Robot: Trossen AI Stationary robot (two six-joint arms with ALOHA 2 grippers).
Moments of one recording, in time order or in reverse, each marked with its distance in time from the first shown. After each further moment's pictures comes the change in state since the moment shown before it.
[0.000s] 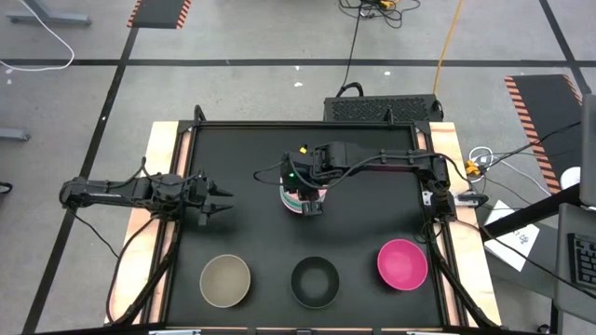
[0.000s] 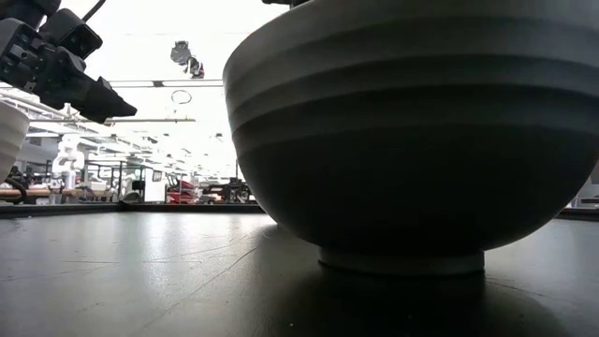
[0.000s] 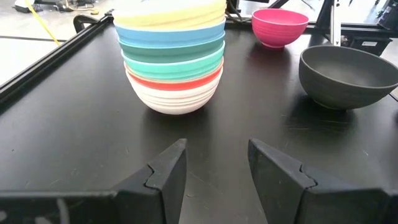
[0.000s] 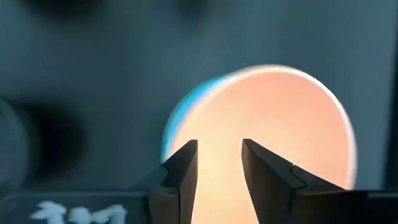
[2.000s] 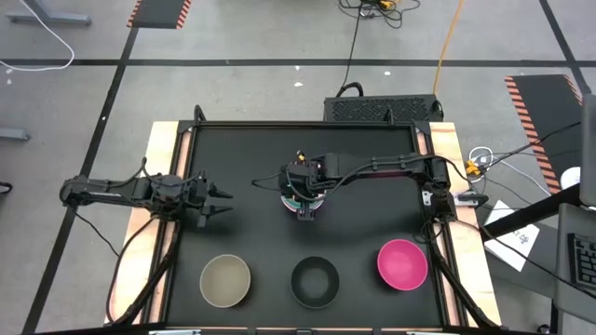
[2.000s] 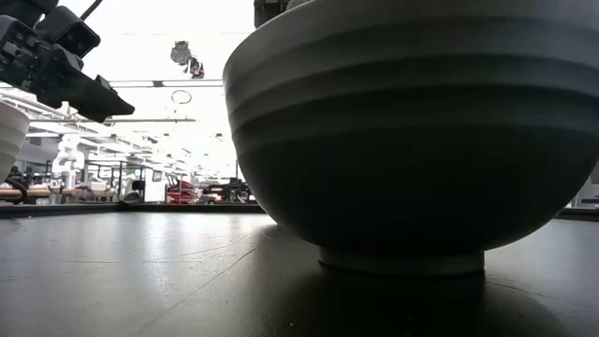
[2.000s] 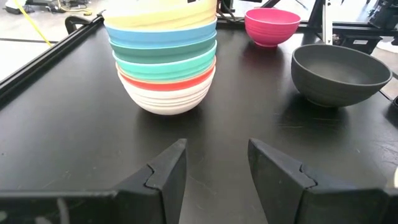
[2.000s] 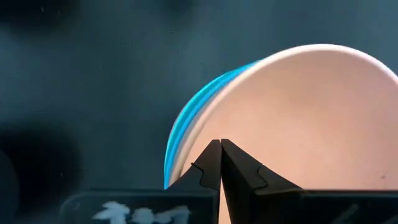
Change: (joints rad) left arm -0.027 0.000 0.000 0.001 -0.002 0.000; right arm 0.015 0.001 -0.181 0.177 0.034 0.140
